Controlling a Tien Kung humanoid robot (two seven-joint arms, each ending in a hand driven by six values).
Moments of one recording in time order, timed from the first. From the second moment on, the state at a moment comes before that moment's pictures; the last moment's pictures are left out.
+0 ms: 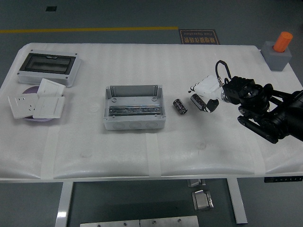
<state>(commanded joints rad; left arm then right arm) -0.04 0.20 -0.91 -0.18 1.26 -0.21 0.31 0.99 -0.36 0.21 0.79 -2.07 0.11 0.05</state>
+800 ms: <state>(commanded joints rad) -0.04 0.19 -0.87 -0.18 1.21 -0.21 0.28 0.98 -0.35 0.22 0.78 -2.06 0.08 0.07</state>
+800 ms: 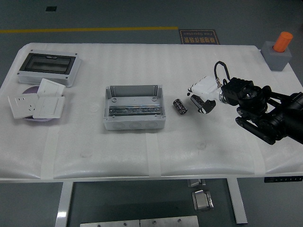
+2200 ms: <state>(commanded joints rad) -0.03 0.19 -0.92 -0.18 1.27 -0.21 0.30 1.01 -0.36 0.21 0.80 -2.01 0.08 0.07</state>
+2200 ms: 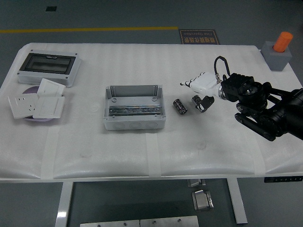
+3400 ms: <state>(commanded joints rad) -0.04 0.19 -0.89 -0.18 1.24 -0.20 0.28 0.96 -0.37 0.26 0.76 -2.12 0.07 0.13</state>
